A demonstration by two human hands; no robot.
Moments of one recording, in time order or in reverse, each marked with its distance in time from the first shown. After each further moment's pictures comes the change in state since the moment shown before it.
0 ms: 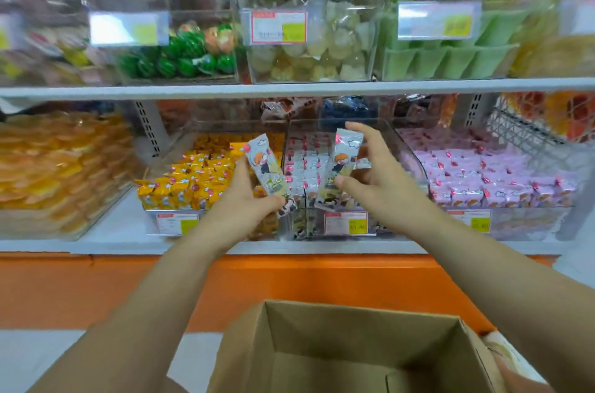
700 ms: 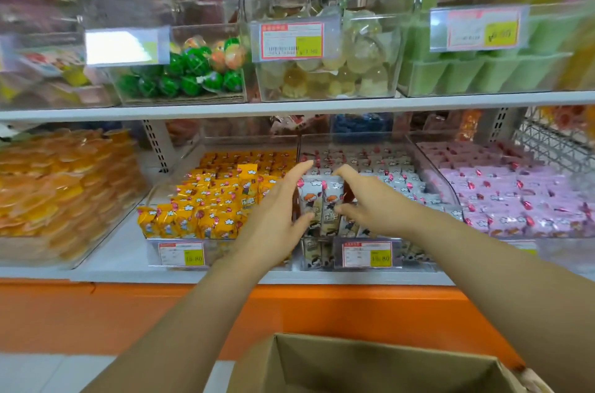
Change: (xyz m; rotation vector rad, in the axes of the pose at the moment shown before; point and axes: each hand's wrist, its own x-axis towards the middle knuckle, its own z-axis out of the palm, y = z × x) left_hand 0.044 -0.010 0.022 0.624 0.108 0.262; right_hand 0.066 0.040 0.017 -0.485 -0.349 0.093
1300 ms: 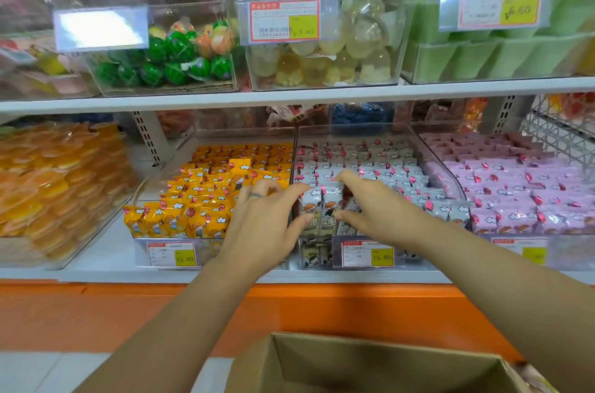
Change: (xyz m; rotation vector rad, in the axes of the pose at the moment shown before) left_hand 0.005 -0.021 0.010 0.415 0.104 0.118; right_hand -0.004 0.010 0.012 -0.076 0.039 -0.022
